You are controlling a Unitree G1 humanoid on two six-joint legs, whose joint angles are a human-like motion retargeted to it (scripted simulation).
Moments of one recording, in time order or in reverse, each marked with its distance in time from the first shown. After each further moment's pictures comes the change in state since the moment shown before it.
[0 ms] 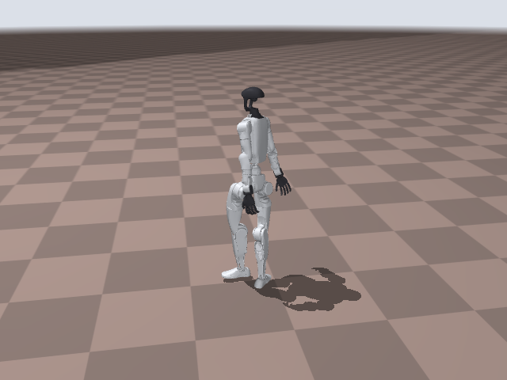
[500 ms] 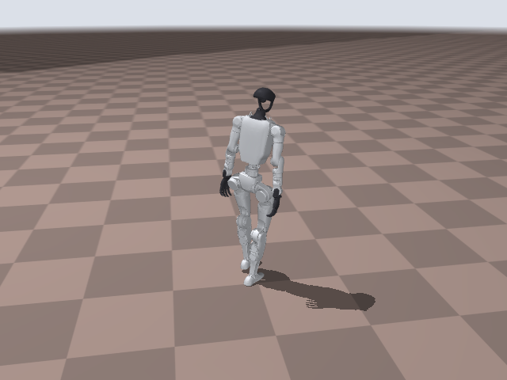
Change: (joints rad) left arm -0.140 0.016 -0.137 -0.146 0.068 -0.004 -0.049; right arm -0.051 0.077 0.081 -0.076 0.104 -0.083 0.057; waist -0.240 0.068 0.108; left_leg -0.112 -0.096 -0.858 0.065 0.076 0.141; right_leg -0.229 0.102 1.310 0.125 0.100 -0.234
